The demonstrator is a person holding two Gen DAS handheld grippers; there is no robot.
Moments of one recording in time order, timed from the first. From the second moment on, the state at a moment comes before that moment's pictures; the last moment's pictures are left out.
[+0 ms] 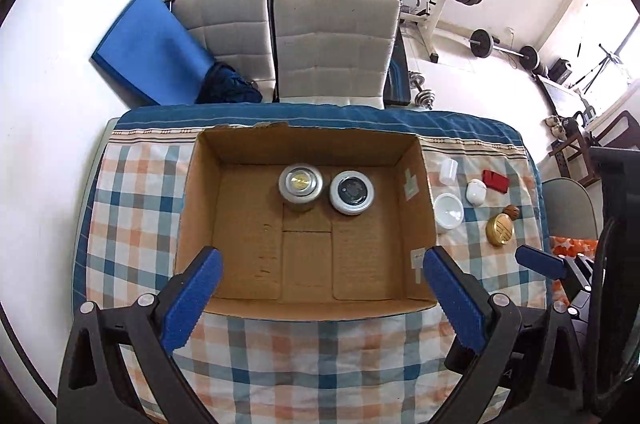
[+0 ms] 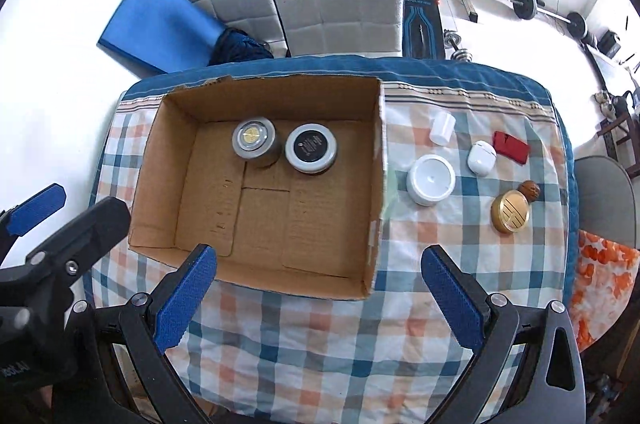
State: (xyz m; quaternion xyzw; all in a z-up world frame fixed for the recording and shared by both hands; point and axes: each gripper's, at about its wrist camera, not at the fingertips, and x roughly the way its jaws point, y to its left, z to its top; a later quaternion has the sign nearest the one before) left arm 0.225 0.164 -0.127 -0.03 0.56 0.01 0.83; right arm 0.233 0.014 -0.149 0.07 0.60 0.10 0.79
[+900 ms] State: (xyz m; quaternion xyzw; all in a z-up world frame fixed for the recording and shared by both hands) left arm 0.403 -0.077 -0.363 0.14 0.74 -0.09 0.65; right arm 0.309 -0.238 -0.378 0.25 0.71 -0.05 0.65
